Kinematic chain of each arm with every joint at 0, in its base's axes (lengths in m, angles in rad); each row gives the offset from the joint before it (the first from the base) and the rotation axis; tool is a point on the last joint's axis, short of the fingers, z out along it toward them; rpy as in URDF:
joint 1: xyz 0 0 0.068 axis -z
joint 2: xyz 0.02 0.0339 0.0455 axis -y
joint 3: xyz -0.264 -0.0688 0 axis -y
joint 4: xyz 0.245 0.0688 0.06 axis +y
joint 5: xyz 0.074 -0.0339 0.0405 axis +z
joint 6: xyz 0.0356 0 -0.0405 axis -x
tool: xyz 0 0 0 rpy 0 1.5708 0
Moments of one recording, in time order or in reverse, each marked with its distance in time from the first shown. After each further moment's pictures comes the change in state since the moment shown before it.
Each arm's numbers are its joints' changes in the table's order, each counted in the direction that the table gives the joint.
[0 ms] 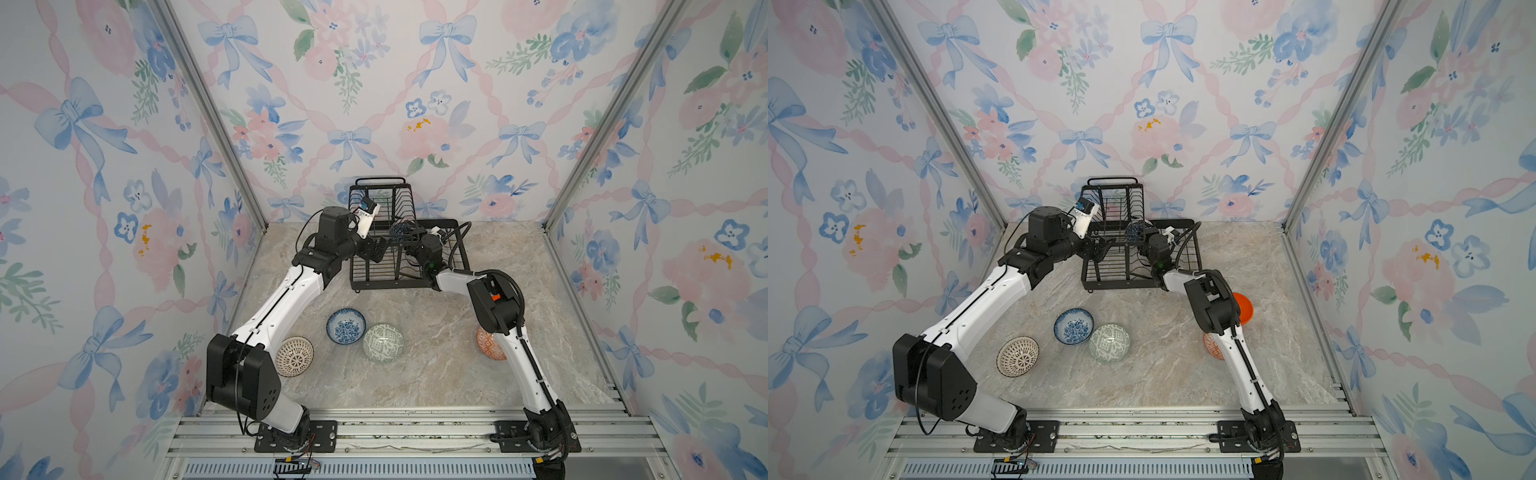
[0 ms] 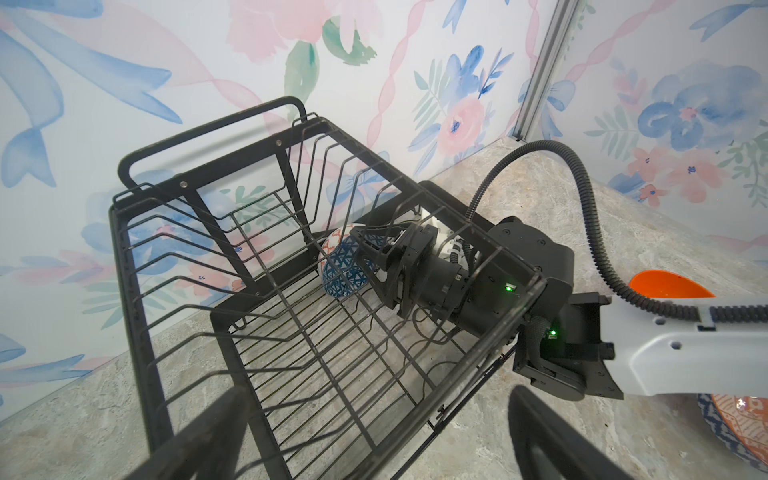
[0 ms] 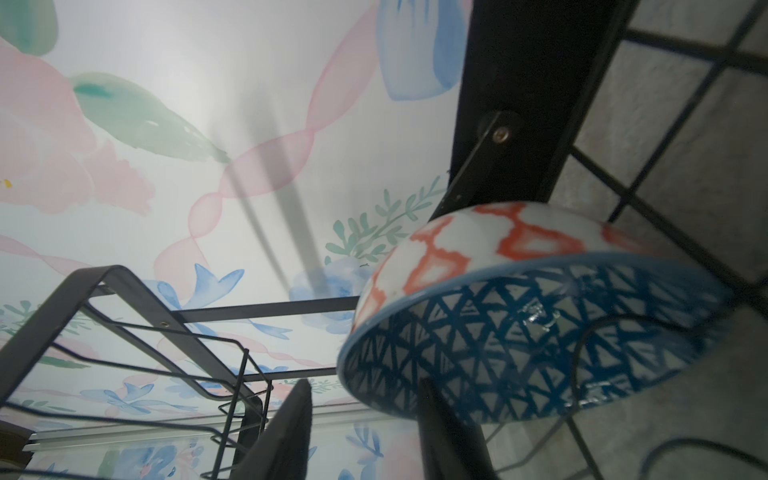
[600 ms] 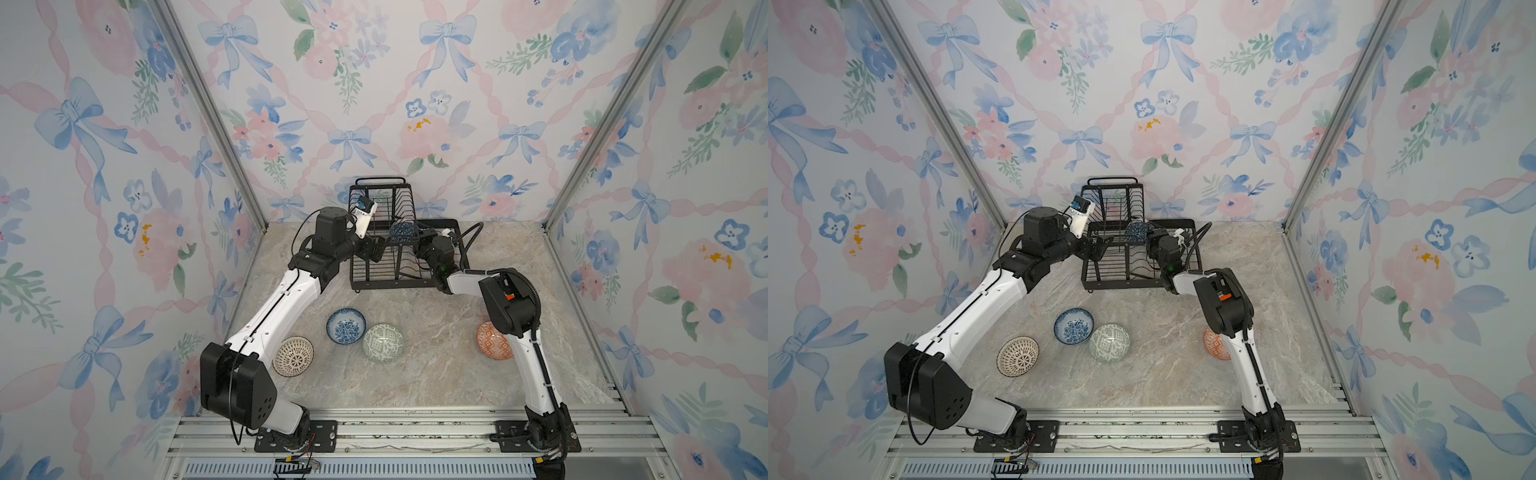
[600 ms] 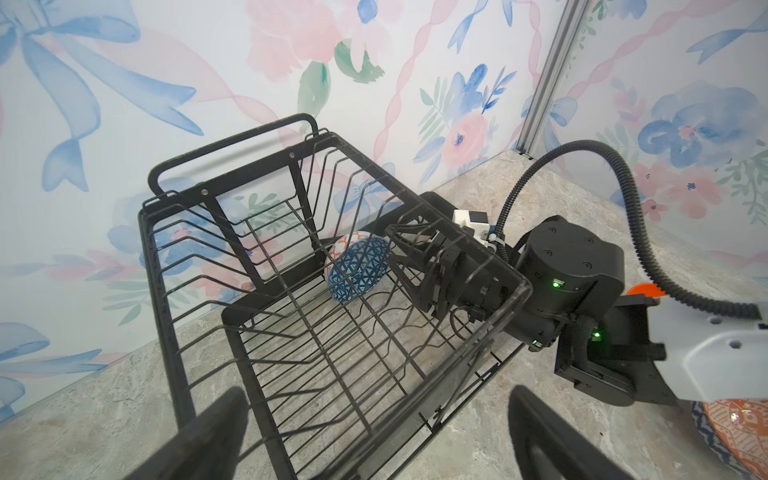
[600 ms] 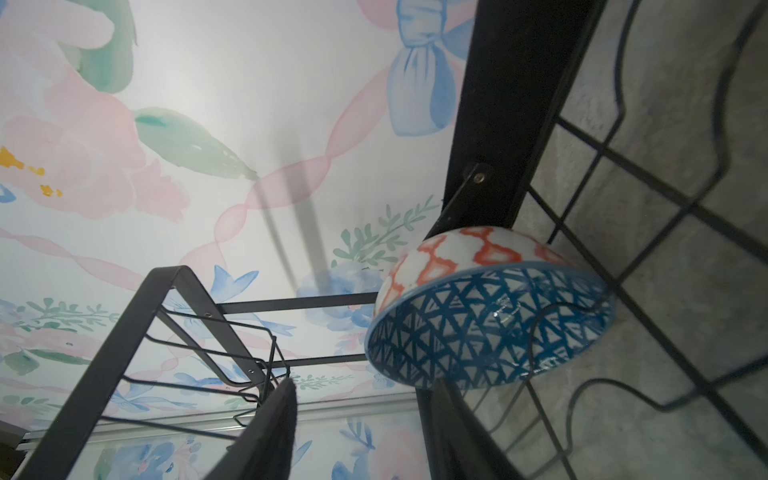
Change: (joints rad) left arm 0.006 0.046 -0.015 0.000 0.028 0.032; right arm 0.043 0.178 -0.254 -0.042 0.027 0.036
